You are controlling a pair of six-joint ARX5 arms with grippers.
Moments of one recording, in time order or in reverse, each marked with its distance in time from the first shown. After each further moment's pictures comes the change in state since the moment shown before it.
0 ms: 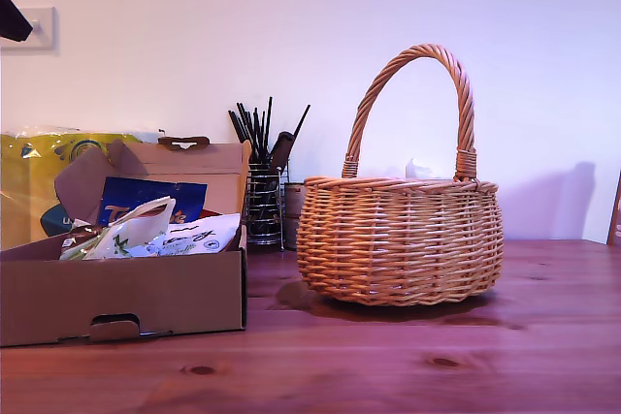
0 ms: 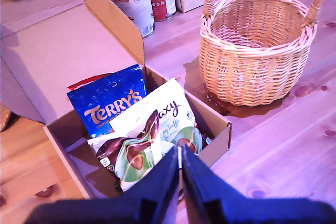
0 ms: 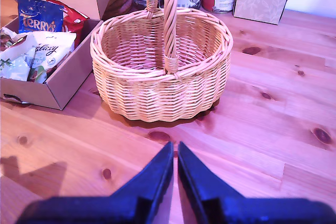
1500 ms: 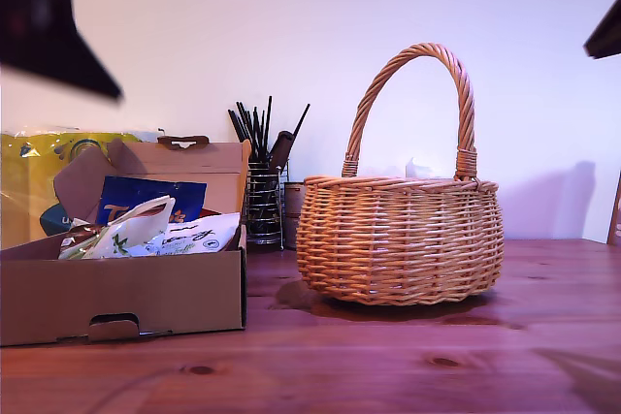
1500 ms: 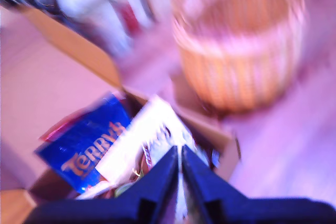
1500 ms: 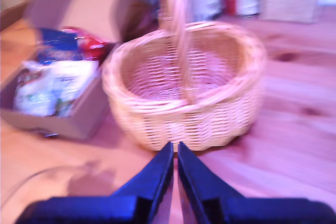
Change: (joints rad) left arm 0.025 0.380 0.004 0.263 0.101 0.401; right arm 0.000 0.243 0.001 0.266 -0.144 0.129
